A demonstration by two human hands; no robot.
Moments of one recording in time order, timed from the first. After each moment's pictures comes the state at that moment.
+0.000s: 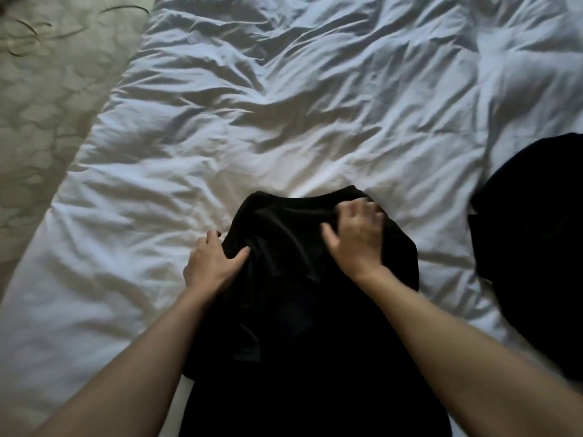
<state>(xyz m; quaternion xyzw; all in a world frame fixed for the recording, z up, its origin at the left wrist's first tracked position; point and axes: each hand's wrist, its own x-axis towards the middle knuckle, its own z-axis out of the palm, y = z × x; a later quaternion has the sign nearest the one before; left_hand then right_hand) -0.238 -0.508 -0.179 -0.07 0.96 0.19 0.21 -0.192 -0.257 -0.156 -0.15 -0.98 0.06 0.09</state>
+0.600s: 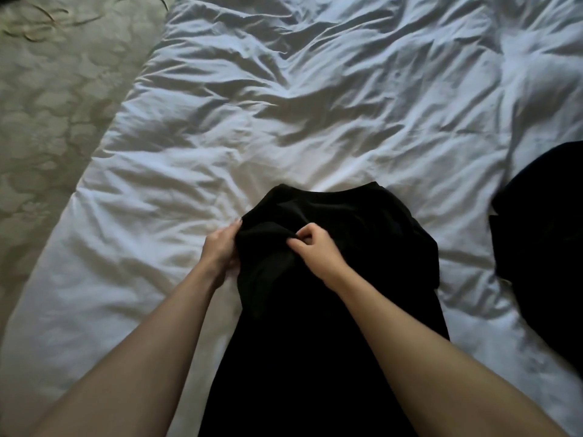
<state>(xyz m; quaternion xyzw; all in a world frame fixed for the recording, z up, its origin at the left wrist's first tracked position) -0.252 -0.529 -0.183 -0.26 0.69 0.62 0.25 -0.198 -0.351 -0.169 -0.26 -0.79 0.53 -0.17</state>
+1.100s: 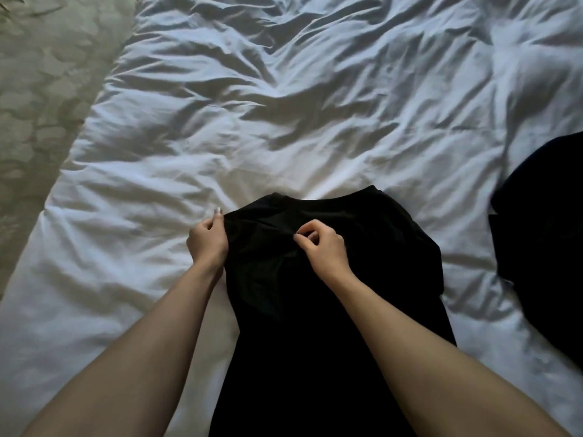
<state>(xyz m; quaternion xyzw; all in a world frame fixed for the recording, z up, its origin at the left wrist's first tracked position) -0.298 -0.519 -0.203 -0.27 0.82 0.50 0.11 -0.217 -0.336 -0.183 -0.29 -0.84 0.45 -0.09</state>
